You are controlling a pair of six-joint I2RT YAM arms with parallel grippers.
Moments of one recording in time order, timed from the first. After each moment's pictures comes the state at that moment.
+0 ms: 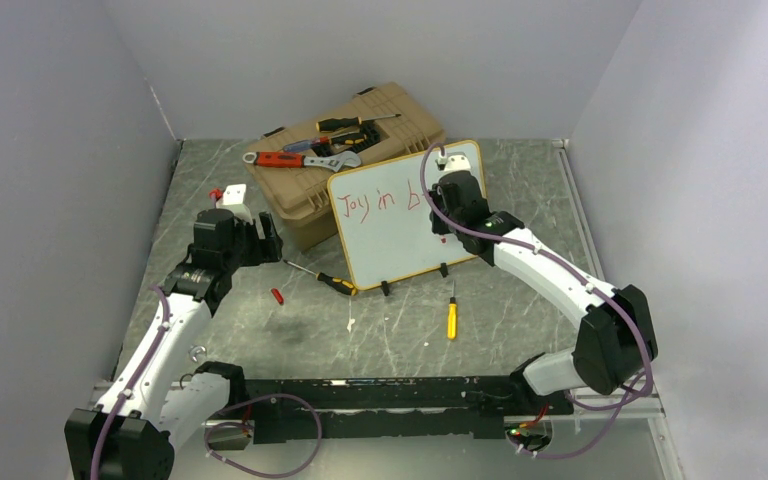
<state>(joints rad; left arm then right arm) -0.16 0.91 0.72 -0.36 0.01 -0.24 0.54 1.40 1.07 -0.30 0.25 0.27</state>
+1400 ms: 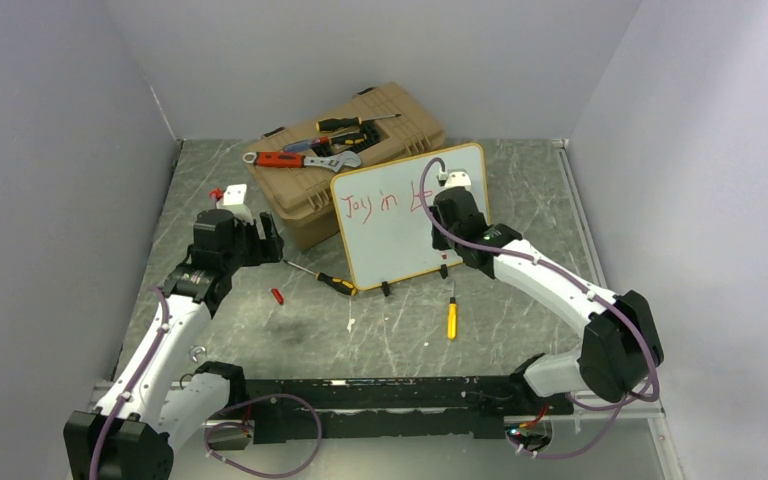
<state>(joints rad) -0.17 0.90 0.72 -0.36 0.01 -0.24 0.59 1.36 0.97 -0.32 0.30 0.34</state>
